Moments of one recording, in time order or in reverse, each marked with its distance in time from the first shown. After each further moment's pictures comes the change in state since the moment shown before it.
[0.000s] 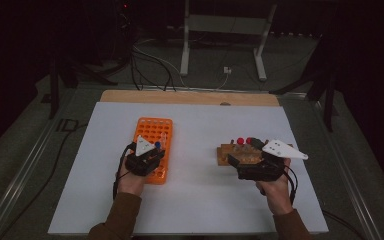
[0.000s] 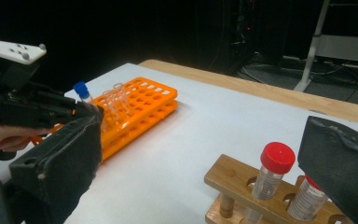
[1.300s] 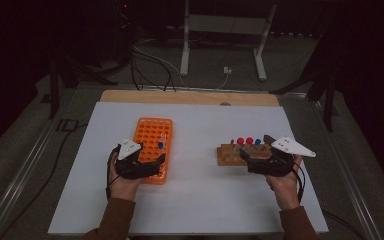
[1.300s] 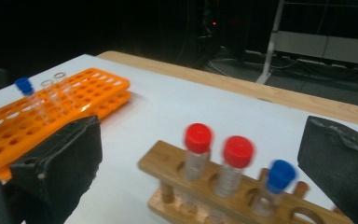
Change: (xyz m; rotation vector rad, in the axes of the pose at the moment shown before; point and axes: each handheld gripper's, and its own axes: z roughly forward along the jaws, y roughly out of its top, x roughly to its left) left arm 0.005 0.002 -0.044 -0.176 -0.024 -0.149; right arm -0.036 -0.007 -0.006 0.021 -0.141 -0.008
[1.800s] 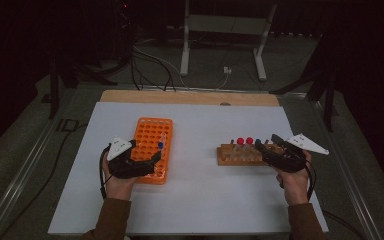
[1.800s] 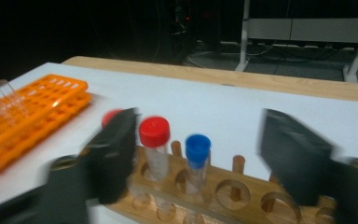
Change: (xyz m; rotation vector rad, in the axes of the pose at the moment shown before) left arm 0.004 0.006 -0.011 -0.055 -0.008 -0.024; right arm -0.041 -0.018 0.000 0.011 -0.079 0.096
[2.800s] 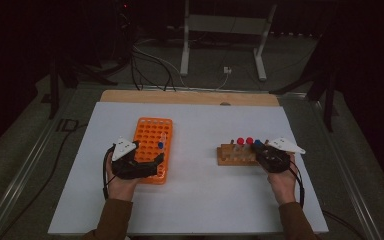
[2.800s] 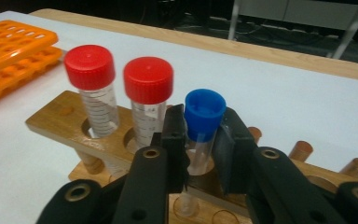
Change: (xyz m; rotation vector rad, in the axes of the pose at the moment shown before) left arm -0.005 -0.003 0.006 0.033 0.000 0.027; right arm 0.013 -0.022 0.033 0.105 -0.070 -0.099
